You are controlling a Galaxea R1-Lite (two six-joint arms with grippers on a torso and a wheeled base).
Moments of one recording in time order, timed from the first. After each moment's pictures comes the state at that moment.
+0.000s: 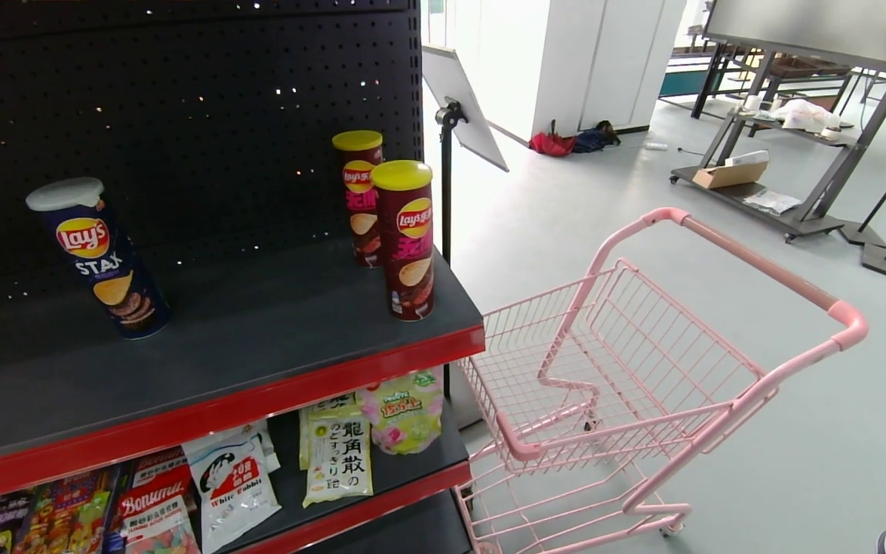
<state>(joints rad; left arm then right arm) 0.00 0.00 0.00 0.00 0.01 -0.01 0.21 0.47 -0.40 0.18 -0.29 -0.13</state>
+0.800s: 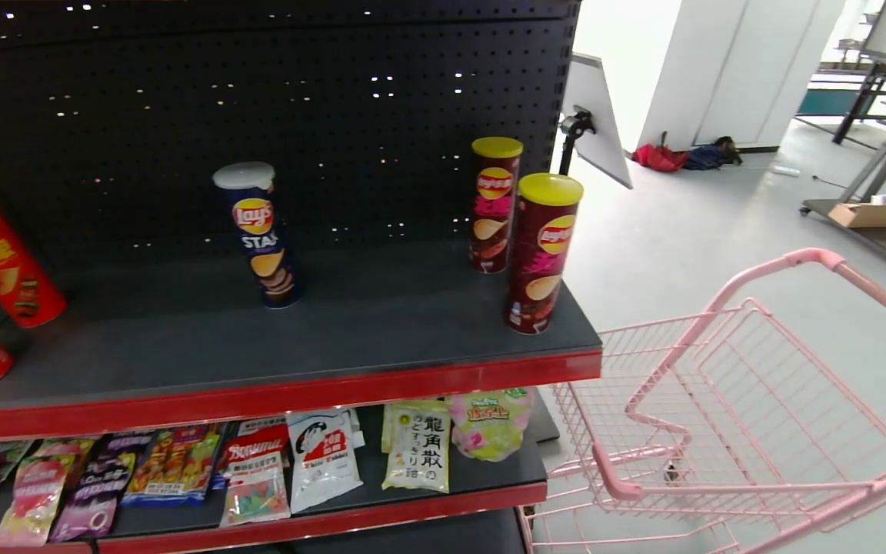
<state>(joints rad) 0.00 0.00 0.00 0.00 0.01 -0.01 0.19 0.40 -0.32 0.18 -0.31 -0.19</state>
